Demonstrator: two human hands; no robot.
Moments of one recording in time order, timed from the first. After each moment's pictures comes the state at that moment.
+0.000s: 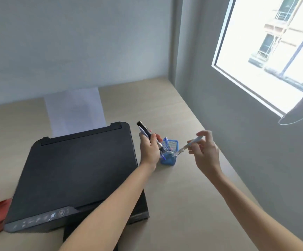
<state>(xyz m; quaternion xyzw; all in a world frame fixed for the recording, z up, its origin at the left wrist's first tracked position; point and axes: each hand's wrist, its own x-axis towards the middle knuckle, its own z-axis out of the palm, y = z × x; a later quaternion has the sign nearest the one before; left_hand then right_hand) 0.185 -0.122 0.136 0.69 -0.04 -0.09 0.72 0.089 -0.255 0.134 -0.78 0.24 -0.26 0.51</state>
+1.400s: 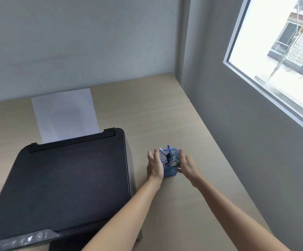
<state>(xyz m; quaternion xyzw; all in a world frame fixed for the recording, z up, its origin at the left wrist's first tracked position) 0.208 -0.175 0.060 0.71 0.13 -0.25 0.64 0.177 -0.293 0.017 -0.75 0.30 0.01 0.59</state>
